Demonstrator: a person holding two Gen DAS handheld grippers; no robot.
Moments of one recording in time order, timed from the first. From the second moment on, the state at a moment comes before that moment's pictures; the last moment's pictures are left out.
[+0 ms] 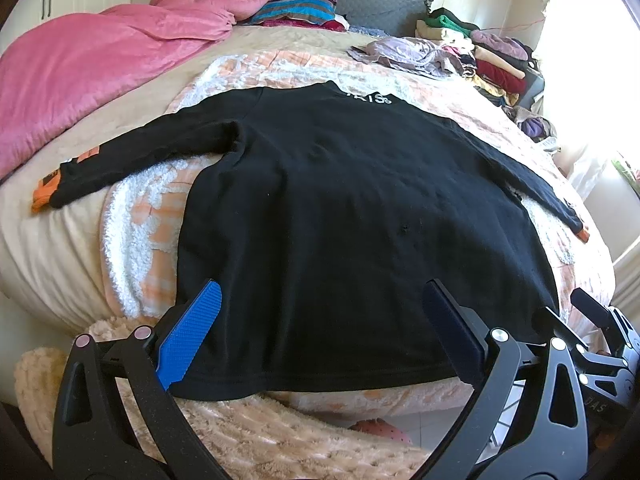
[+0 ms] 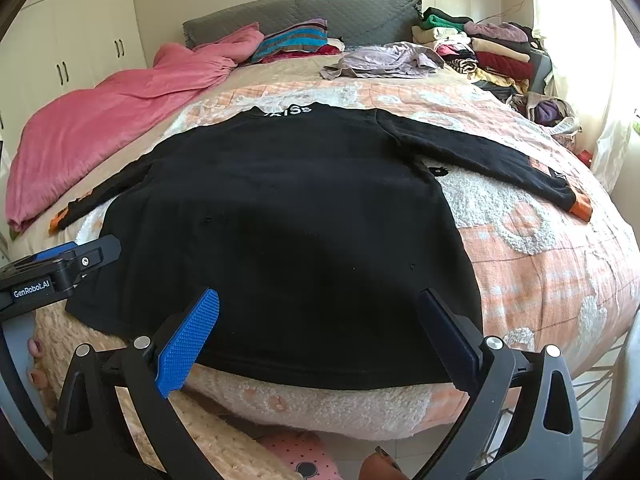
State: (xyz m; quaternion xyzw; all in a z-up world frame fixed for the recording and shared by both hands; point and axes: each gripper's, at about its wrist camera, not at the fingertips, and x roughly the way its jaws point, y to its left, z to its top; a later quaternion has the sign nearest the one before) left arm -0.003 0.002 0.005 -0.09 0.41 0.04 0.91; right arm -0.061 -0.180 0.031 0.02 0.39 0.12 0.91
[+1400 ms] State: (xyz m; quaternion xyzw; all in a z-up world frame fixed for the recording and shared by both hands) left arm 0.001 0.007 0.010 -0.09 0.41 0.04 0.91; right arm -0.052 -0.174 0.035 0.01 0.38 0.12 0.92
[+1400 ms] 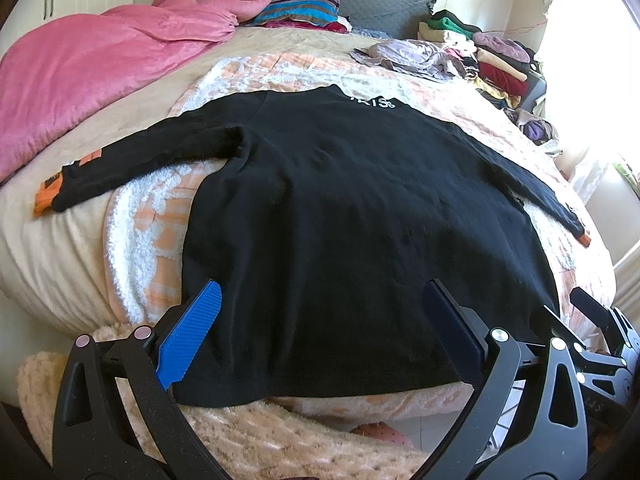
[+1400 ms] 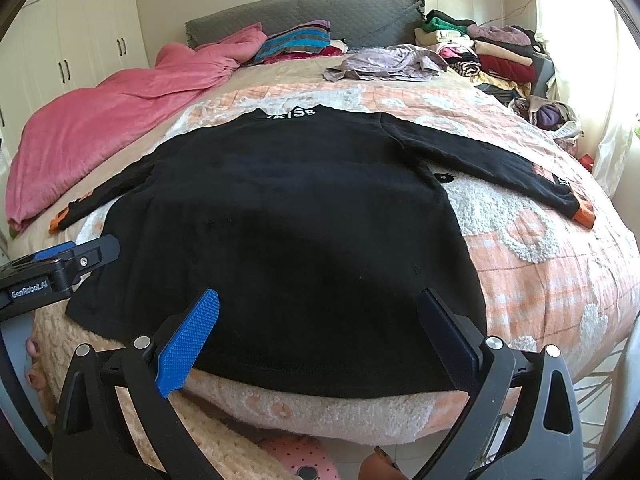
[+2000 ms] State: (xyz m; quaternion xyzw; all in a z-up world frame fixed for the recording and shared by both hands) left arm 0.064 0.007 0.019 -0.07 0.41 0.05 0.91; right arm 0.015 -0.188 0.055 0.03 0.37 0.10 0.93
